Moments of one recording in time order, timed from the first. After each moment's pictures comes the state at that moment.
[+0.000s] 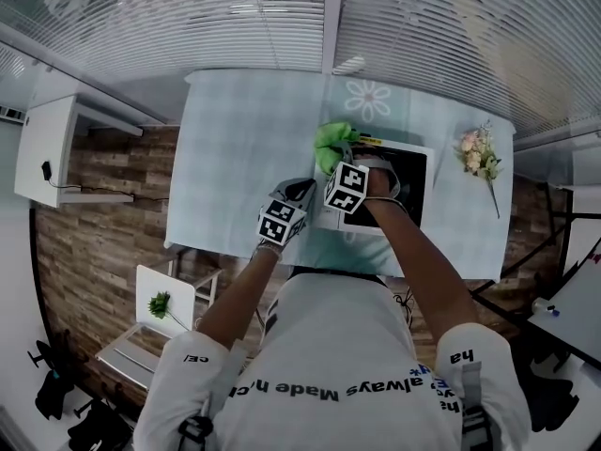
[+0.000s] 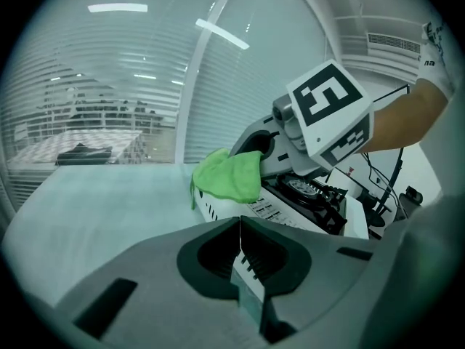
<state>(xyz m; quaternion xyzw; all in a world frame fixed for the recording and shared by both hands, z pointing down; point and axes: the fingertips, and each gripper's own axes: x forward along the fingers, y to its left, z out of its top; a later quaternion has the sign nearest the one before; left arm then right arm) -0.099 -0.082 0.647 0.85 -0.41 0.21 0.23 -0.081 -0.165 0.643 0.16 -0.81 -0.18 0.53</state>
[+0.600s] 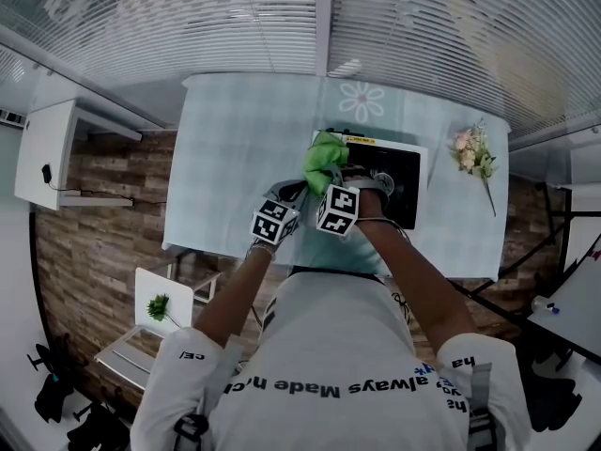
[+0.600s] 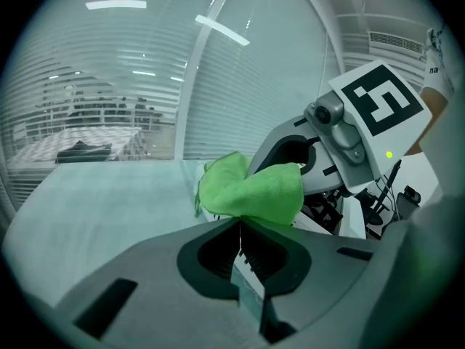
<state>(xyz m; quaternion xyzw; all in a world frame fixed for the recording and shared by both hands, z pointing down) -0.100 -0.075 0.649 0.85 -0.41 0.22 0.24 -0.082 -0.100 0.643 0.12 -0.83 -0.16 0.53</state>
